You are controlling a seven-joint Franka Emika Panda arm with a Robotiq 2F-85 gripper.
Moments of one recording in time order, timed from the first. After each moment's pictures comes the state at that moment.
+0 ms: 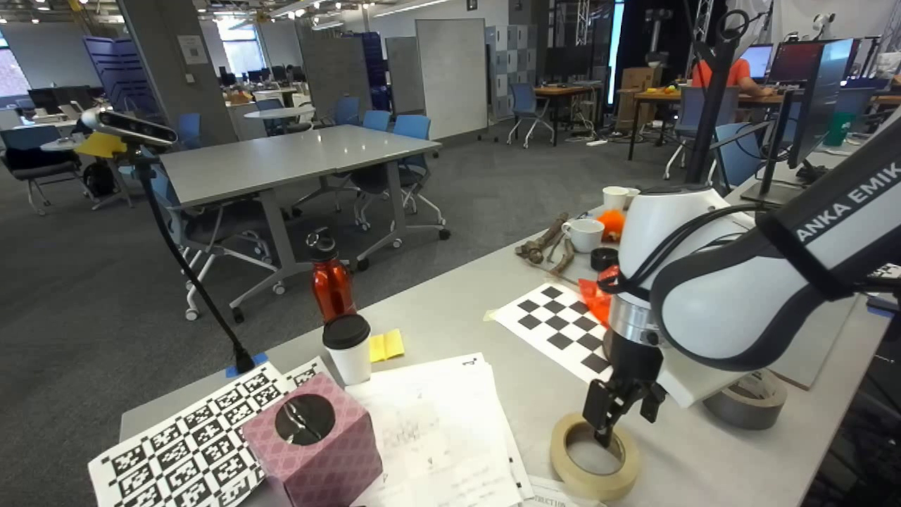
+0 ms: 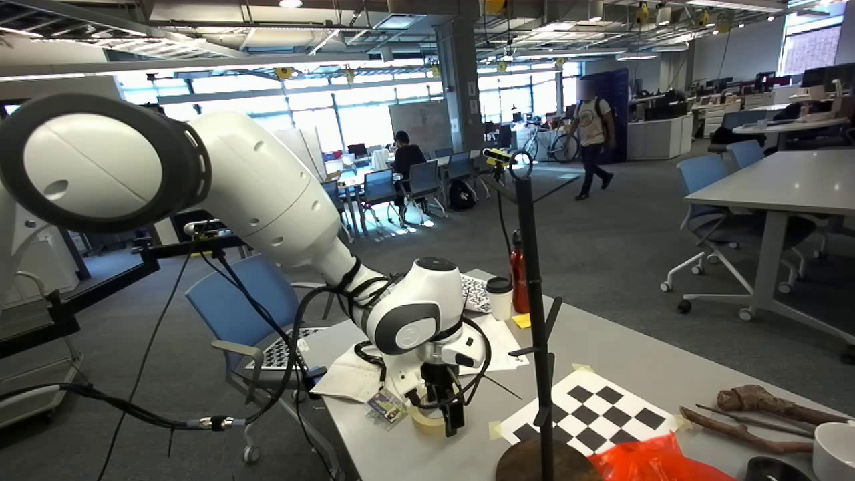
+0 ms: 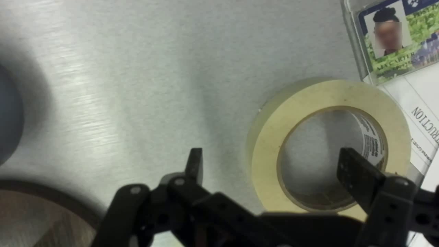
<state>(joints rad) 0.07 0.59 0.05 -2.02 0.14 2.58 0.21</state>
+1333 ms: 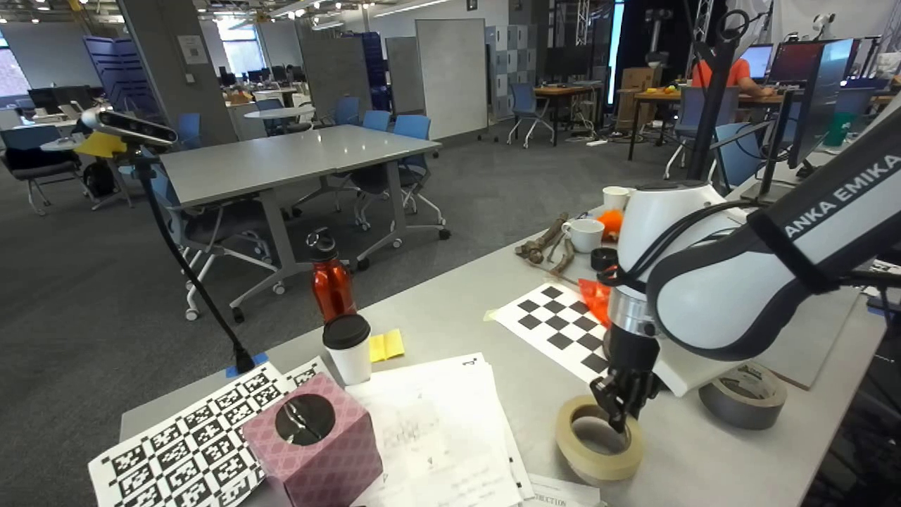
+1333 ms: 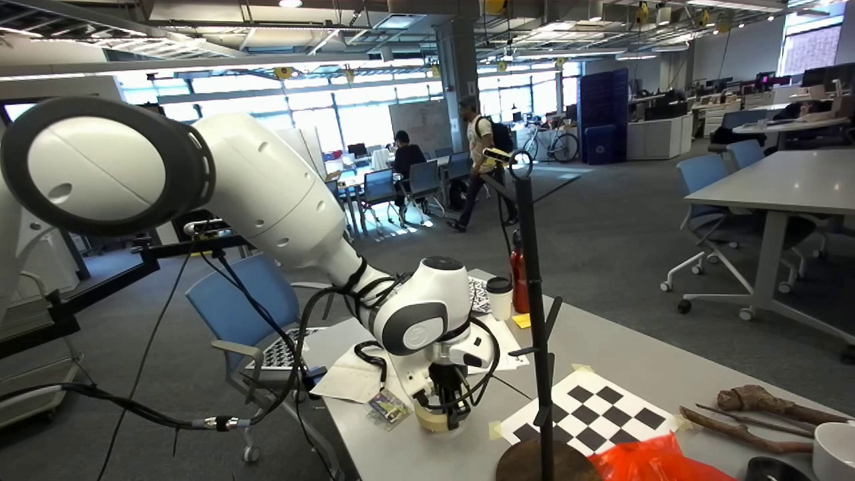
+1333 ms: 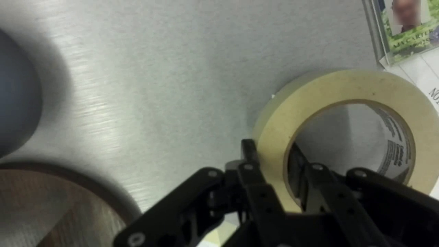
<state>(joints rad) 0.07 0.60 0.03 -2.00 0.13 2.58 0.22</state>
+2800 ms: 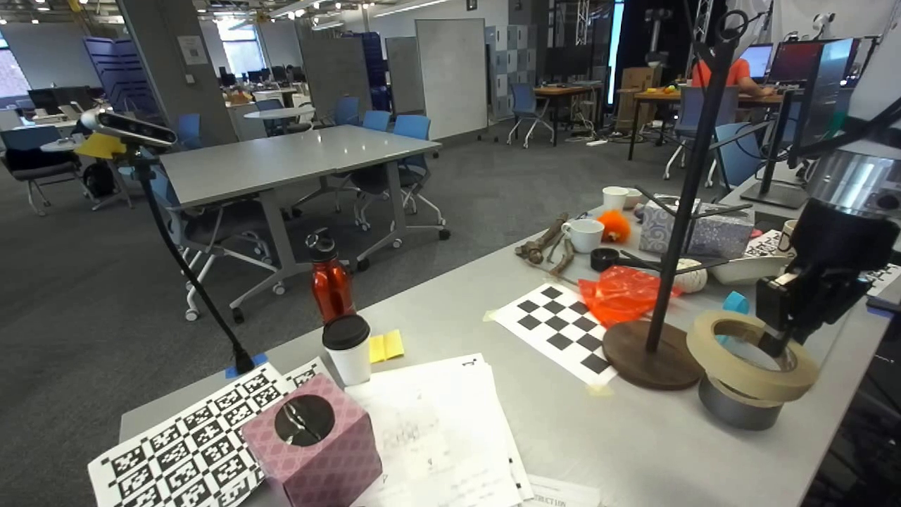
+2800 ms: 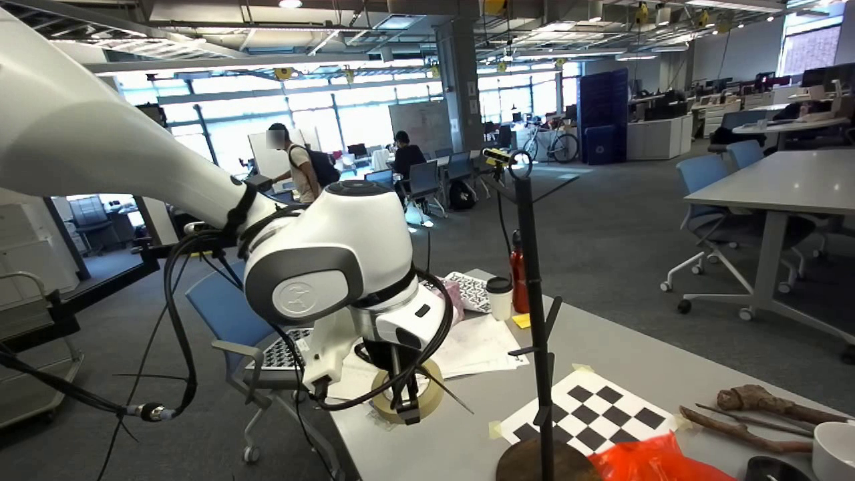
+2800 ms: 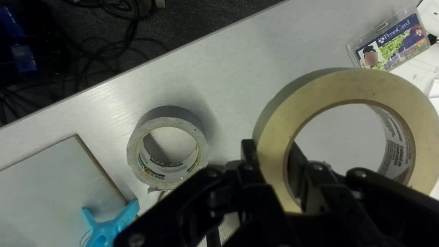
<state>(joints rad) -0.03 -0.08 -0.05 -2.52 0.18 2.50 0.22</state>
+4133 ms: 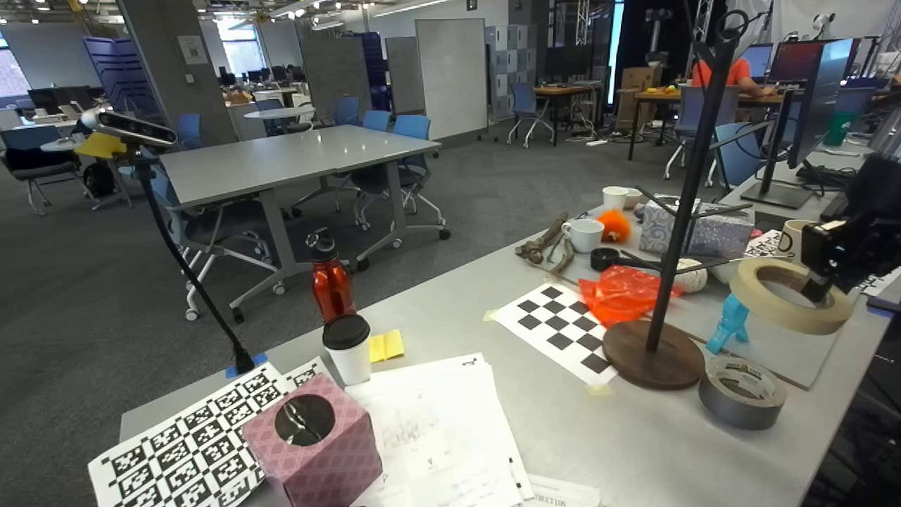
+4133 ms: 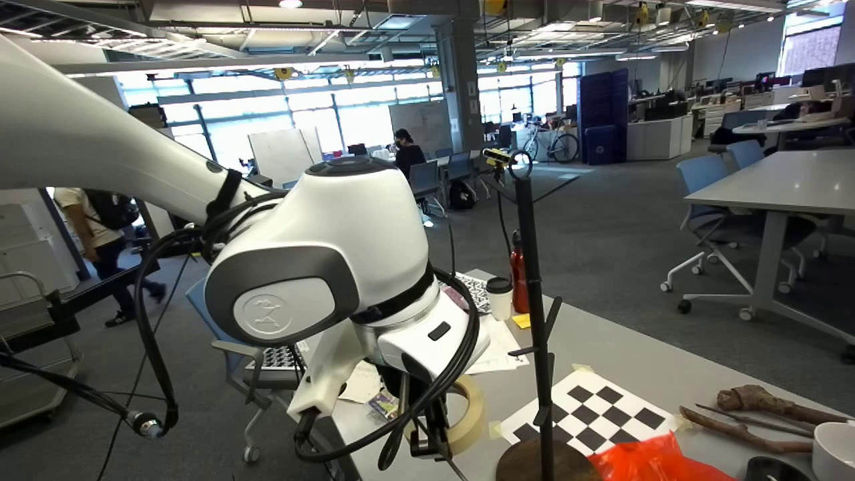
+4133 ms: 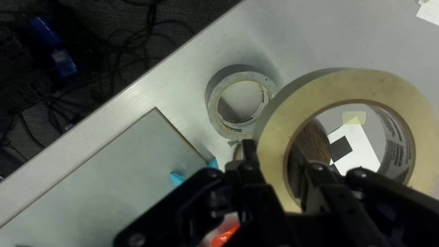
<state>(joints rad) -0.16 -0.17 -0.13 -2.54 0.11 2.50 0.28</state>
